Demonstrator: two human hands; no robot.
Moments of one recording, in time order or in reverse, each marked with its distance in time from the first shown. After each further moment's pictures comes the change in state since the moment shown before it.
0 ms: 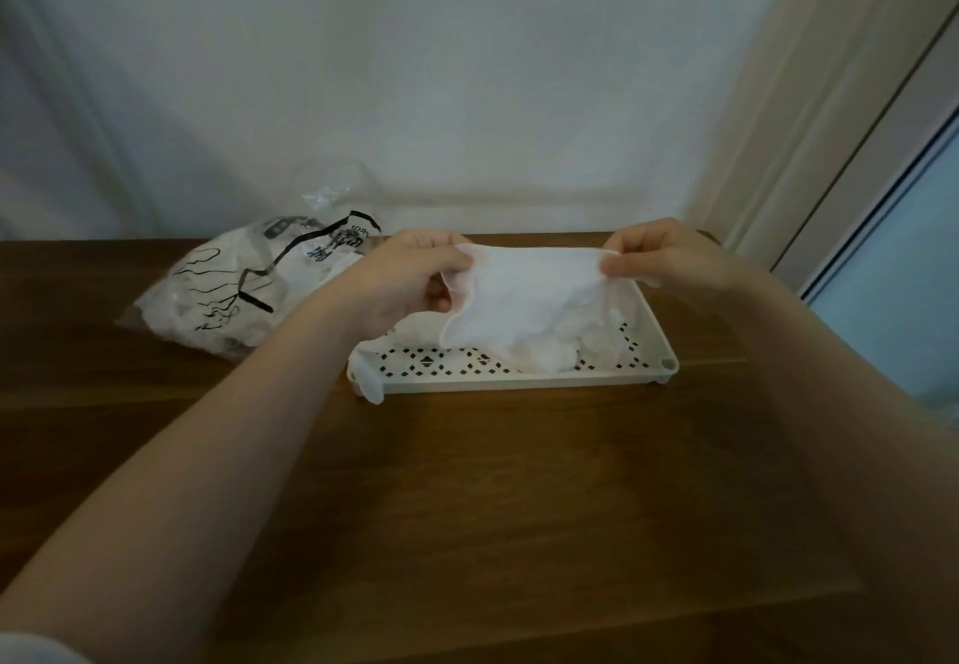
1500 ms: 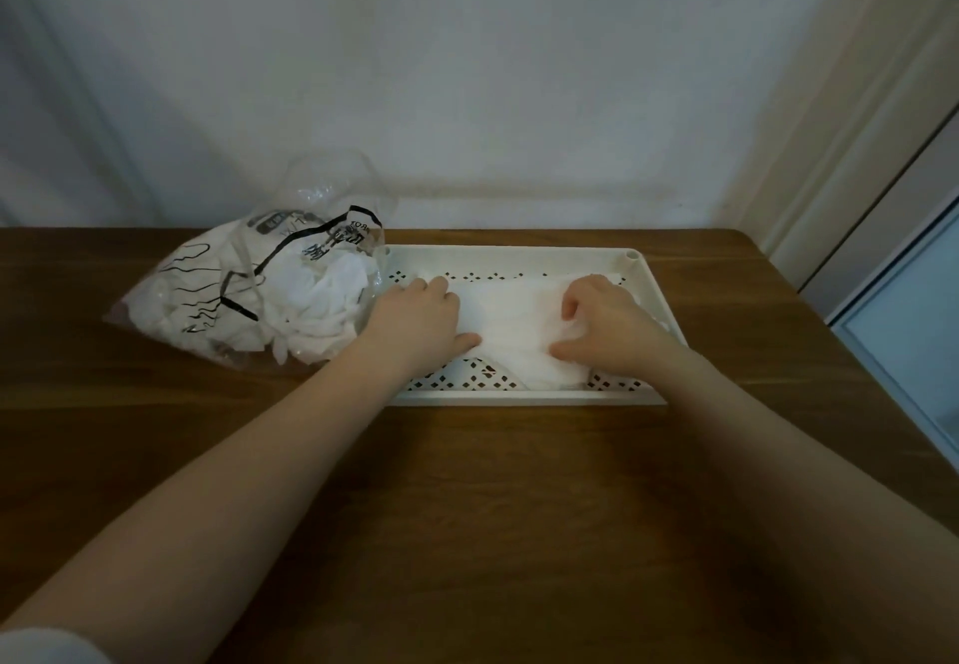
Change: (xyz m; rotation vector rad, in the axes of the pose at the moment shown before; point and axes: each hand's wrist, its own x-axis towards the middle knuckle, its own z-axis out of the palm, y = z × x) left_hand 0.039 -0.057 0.008 1.744 0.036 0.012; right_hand 0.038 0.050 0.066 -0.681 0.059 0.113
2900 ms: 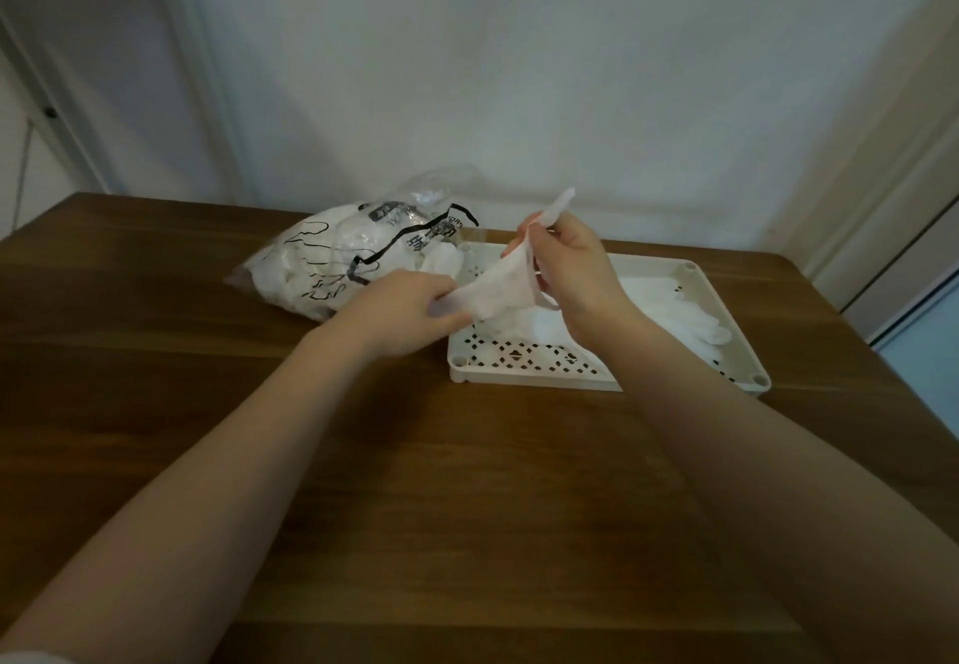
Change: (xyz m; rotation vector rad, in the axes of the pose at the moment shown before) left_hand -0.087 -0.080 0.000 -0.600 0.069 -0.075; right_hand -0.005 -0.149 0.004 1.107 0.219 -0.044
